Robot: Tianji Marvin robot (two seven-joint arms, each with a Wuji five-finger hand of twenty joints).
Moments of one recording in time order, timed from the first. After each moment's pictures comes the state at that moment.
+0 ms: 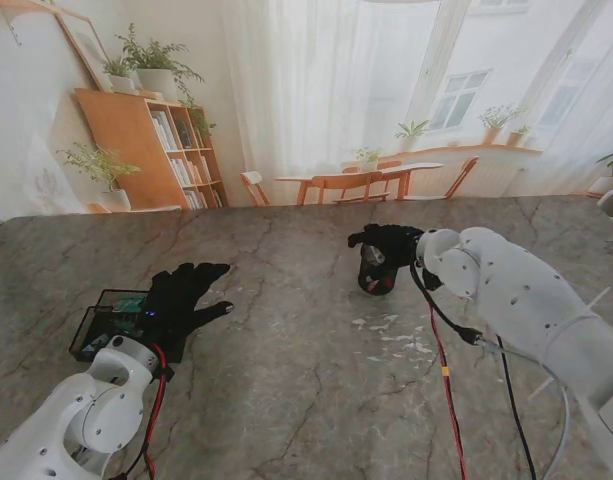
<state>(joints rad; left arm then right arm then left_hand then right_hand) 1.73 -1.08 -1.32 -1.73 0.93 -0.08 0.12 -0.73 -1.07 0.59 -0.85 -0.73 -0.32 0.15 0.77 0.01 -0.05 -0.03 0.33 0.11 0.09 0.48 0.41 0.18 0.07 0.31 0.28 0.27 0.12 0.31 0.02 0.49 0.51 0.52 0.57 -0.46 0.56 0.01 0.11 0.02 0.21 0.97 0.13 0.27 0.25 0.91 0.24 0.20 0.85 0.60 0.46 0.24 1.33 0.60</state>
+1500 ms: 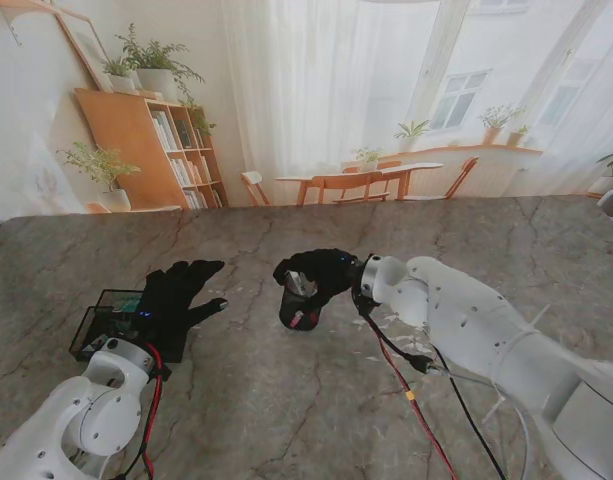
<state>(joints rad) 1.74 -1.09 -1.34 -1.72 0.93 -0.09 0.17 -0.77 -1.20 0.47 -0.84 -0.63 -0.61 -0.12 0.79 0.03 -0.04 -0.03 0.33 0.11 0.09 0.49 0.41 0.18 0.07 0.32 0.30 0.27 0.13 0.33 0.02 0.47 0.54 0.55 0.46 -0.65 0.64 0.05 0.24 -0.06 0.79 1.04 0.52 0.23 0.71 0.88 0.60 0.20 0.92 0.64 0.88 0.13 1.38 0.59</state>
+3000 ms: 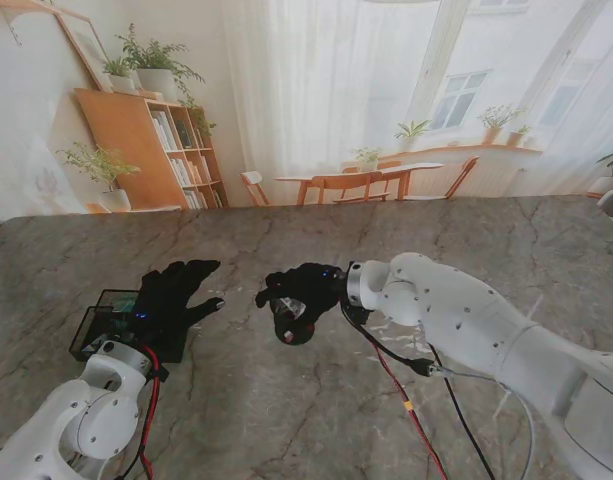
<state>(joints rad) 1.76 -1.09 -1.35 -1.72 0.93 -0.10 0.20 -0.73 -1.16 0.36 -0.96 -0.70 -0.61 0.01 0.79 0.03 -0.04 -0.03 0.33 0.11 0.09 0.50 0.41 0.18 0.07 0.32 0.31 0.27 0.13 0.33 0.02 0.47 0.56 0.56 0.37 -0.38 0.58 -0.01 0.23 0.03 0.24 0.88 0.26 0.33 0.17 0.68 0.38 0.32 0.58 0.52 0.27 0.54 1.26 0.58</state>
